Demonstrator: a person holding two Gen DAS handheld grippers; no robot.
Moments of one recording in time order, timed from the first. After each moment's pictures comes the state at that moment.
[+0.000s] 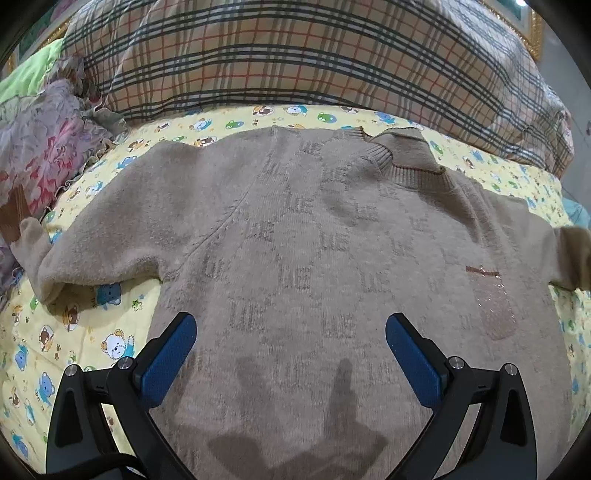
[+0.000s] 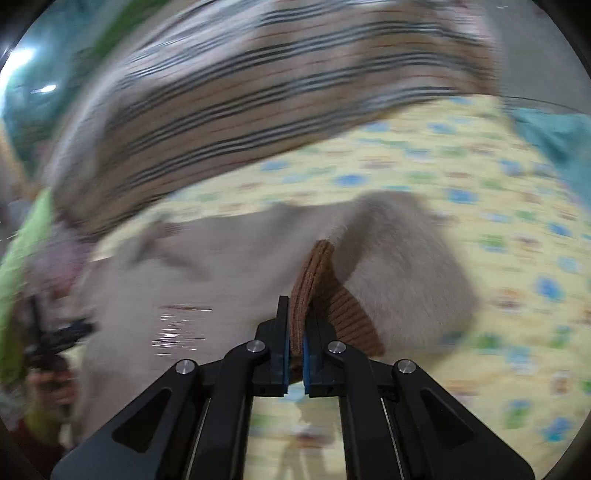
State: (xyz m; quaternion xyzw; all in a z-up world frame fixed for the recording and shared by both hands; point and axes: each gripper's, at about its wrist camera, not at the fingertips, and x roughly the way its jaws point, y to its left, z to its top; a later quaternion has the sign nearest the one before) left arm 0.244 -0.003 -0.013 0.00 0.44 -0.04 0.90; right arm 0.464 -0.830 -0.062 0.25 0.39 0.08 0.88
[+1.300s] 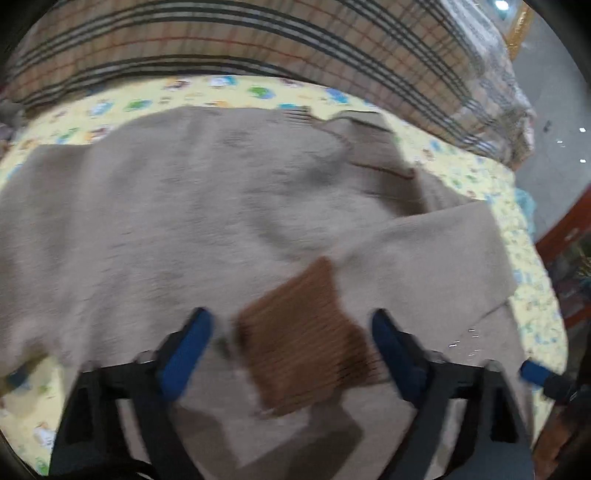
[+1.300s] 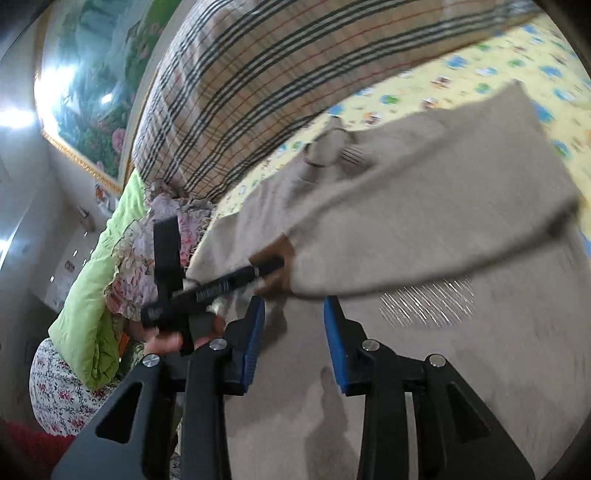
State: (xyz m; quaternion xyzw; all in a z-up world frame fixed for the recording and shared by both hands) left arm 0.332 -0.034 -0.033 -0.06 0.48 -0.20 0.85; right arm 0.488 -0.630 -0.089 0.38 0.40 0.22 0.80
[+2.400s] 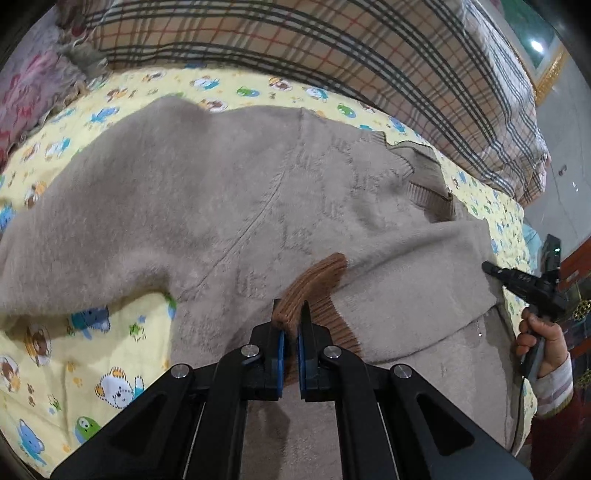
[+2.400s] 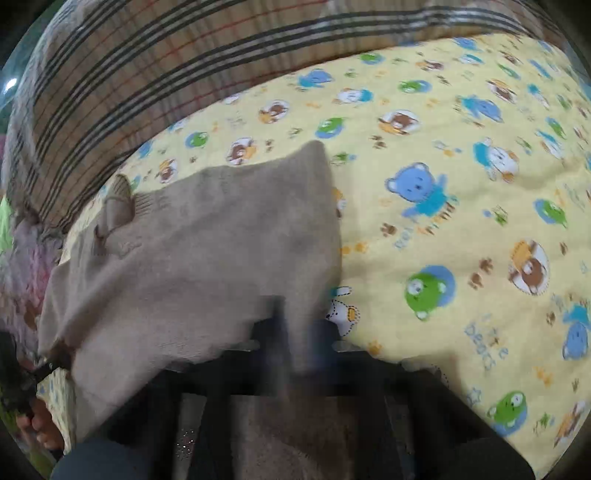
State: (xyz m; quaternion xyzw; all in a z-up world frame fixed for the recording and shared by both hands) left arm 0.298 0.057 -0.029 -0.11 0.49 -0.14 0.85; right arm 0.608 -0.719 -0.145 0.27 0.49 0.04 0.83
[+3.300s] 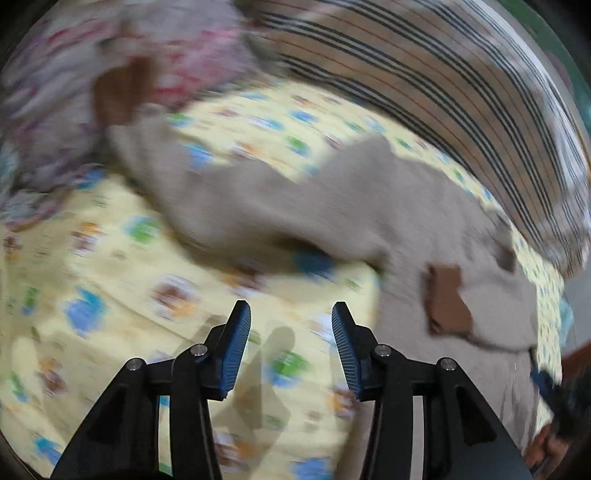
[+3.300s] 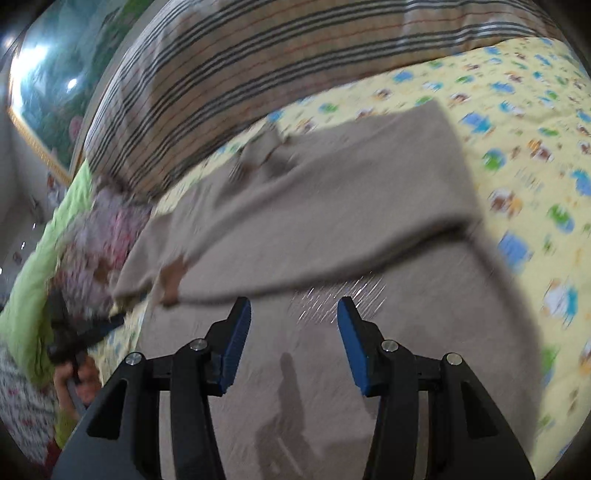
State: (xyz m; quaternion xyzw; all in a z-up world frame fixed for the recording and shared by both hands) left arm 0.215 0.209 -0.015 -0.19 0.45 0.04 0.87; right arm 0.479 -0.622 -0.107 0.30 0.43 0.14 0.84
